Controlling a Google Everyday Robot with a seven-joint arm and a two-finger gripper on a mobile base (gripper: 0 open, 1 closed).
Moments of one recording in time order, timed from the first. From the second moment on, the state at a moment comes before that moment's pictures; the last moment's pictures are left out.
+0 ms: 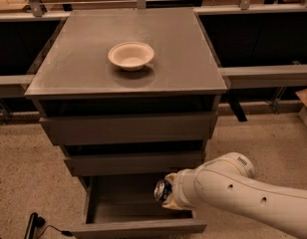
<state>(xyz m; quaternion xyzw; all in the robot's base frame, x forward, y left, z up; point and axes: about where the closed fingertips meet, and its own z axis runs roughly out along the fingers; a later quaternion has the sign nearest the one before) 0.415 -0.051 0.591 -0.65 0.72 0.05 0.24</state>
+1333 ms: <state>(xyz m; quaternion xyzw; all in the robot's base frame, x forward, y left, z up) 0.528 0.004 0.536 -0.66 0.61 0.13 0.41</state>
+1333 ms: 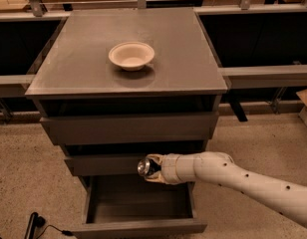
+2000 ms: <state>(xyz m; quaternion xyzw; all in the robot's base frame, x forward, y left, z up) 0.512 0.036 0.410 -0.63 0.63 0.28 0.36</state>
